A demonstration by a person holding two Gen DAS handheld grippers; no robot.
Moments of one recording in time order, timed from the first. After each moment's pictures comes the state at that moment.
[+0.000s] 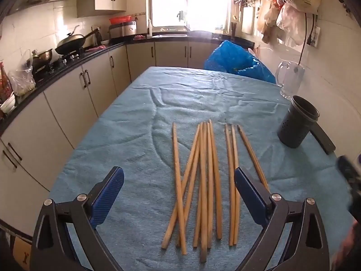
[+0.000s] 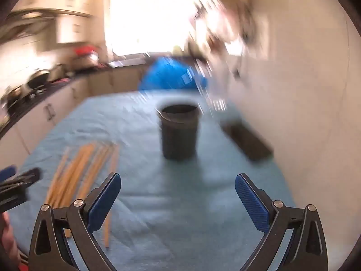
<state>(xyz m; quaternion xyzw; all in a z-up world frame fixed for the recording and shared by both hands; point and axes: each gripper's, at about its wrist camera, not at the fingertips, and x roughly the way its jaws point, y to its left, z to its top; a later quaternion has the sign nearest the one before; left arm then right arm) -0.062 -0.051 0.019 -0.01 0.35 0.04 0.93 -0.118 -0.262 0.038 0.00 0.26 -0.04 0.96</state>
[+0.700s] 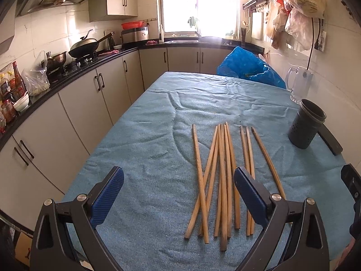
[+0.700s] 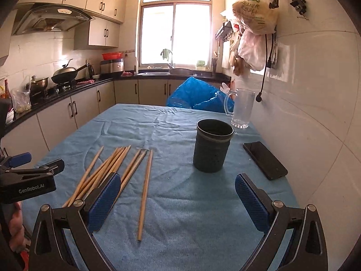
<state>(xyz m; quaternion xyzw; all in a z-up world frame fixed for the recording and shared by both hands) -0.085 -0.035 0.026 -0.01 0.34 0.07 0.94 -0.141 -0.229 0.036 -0.02 0.25 0.02 0.97</state>
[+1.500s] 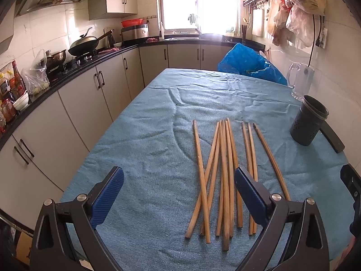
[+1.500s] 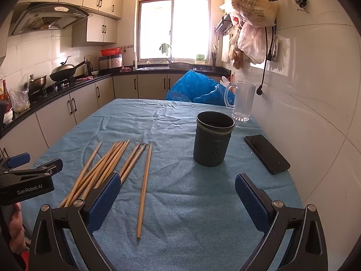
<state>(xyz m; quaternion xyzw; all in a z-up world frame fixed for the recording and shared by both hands) -0.083 -0.035 0.019 -0.01 0.35 0.07 0.93 -0.134 -0.230 0.030 -0.01 0.26 0.02 0.96</state>
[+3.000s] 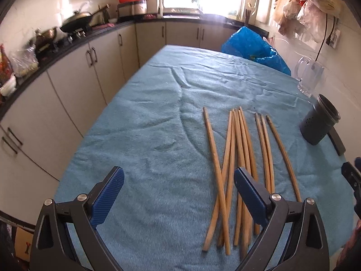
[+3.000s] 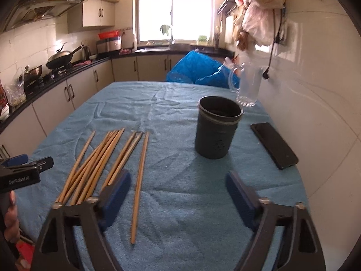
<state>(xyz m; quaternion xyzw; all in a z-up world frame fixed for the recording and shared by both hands) -0.037 0.005 -0.002 -0.05 0.43 0.04 0.90 -0.089 -0.236 0.020 -0.01 0.34 0.03 0.94</state>
